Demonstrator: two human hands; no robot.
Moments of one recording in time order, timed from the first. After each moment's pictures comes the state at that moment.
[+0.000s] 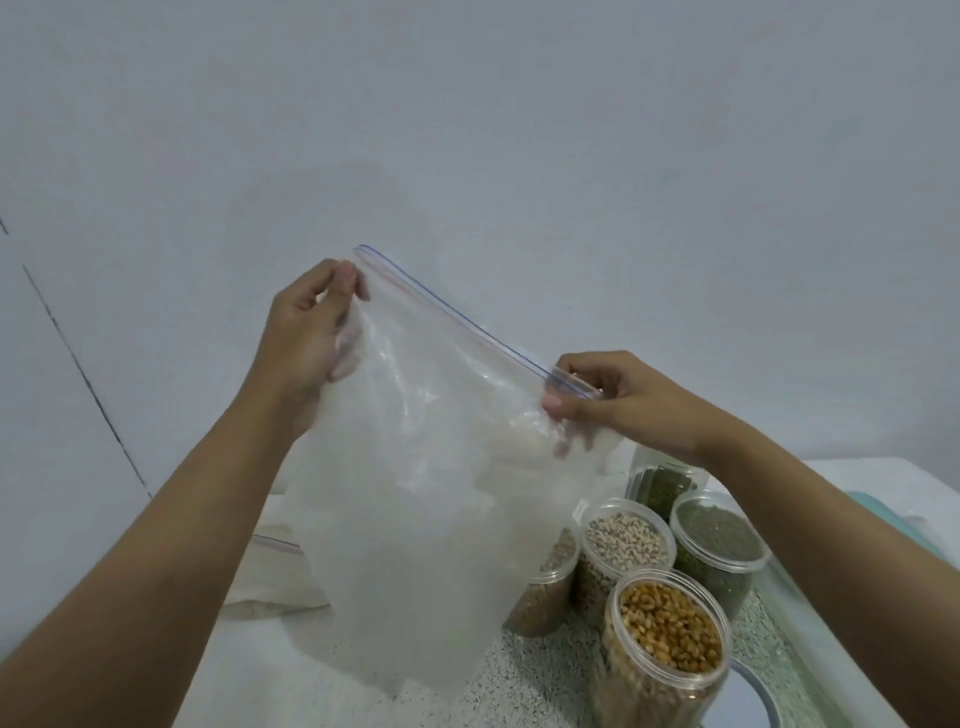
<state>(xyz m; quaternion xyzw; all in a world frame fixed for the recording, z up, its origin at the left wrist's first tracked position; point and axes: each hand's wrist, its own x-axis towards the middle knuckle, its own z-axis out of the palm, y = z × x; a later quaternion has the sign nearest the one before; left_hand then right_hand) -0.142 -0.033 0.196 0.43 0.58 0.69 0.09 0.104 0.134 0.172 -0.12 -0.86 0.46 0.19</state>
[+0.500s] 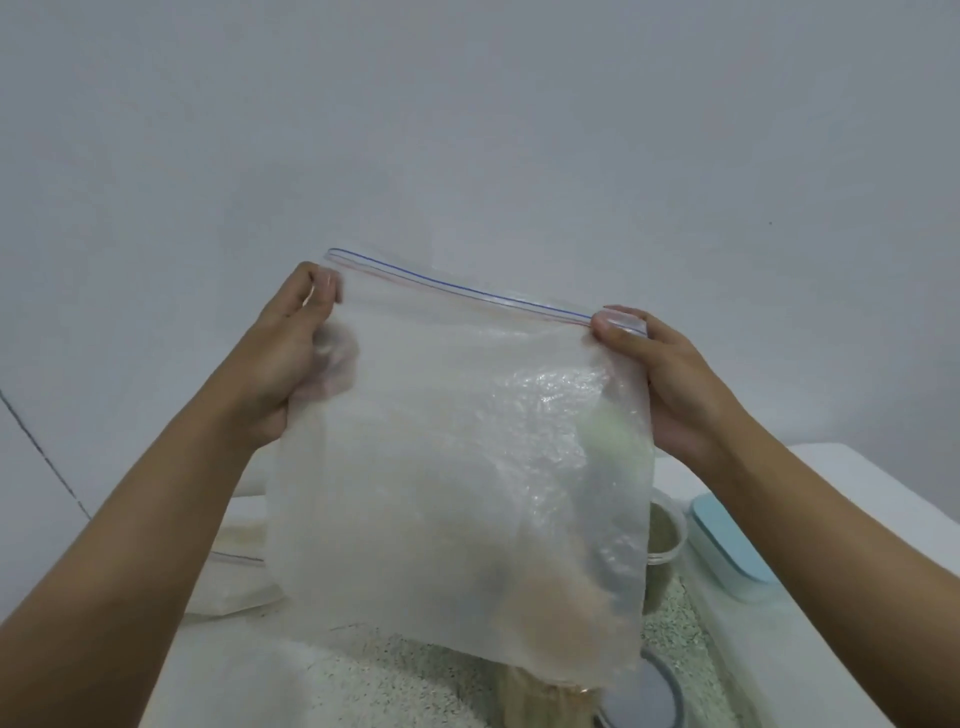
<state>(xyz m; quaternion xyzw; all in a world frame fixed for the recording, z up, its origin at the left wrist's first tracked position) -0.077 0.002 0.199 0.41 0.60 0.65 0.21 0.175 0.193 0.165 -0.18 -0.53 0.72 0.41</state>
